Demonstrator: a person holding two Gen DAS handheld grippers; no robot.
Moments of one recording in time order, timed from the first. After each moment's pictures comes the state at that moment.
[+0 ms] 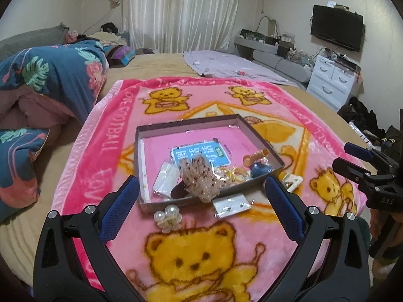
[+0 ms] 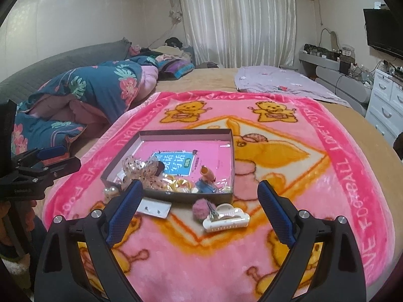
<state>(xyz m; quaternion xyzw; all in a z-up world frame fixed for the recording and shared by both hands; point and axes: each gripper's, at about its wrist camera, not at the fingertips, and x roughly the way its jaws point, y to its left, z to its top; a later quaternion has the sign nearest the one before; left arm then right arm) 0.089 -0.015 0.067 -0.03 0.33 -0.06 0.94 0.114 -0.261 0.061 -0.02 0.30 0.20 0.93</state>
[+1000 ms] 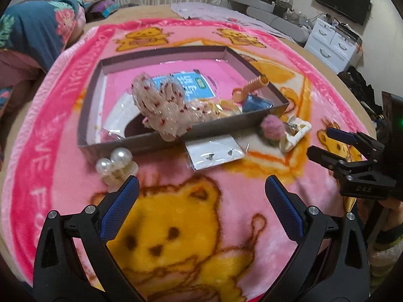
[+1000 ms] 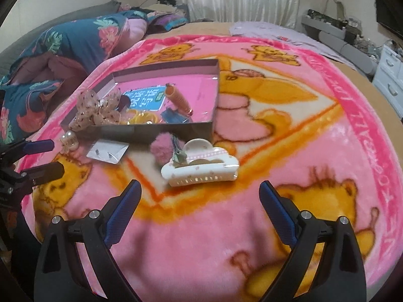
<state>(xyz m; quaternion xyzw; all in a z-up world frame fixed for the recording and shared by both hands) 0.118 -0.049 -0.029 -0.04 0.45 -0.09 0.89 0.162 -0.270 -0.050 -0.05 0.42 0.20 0.88</state>
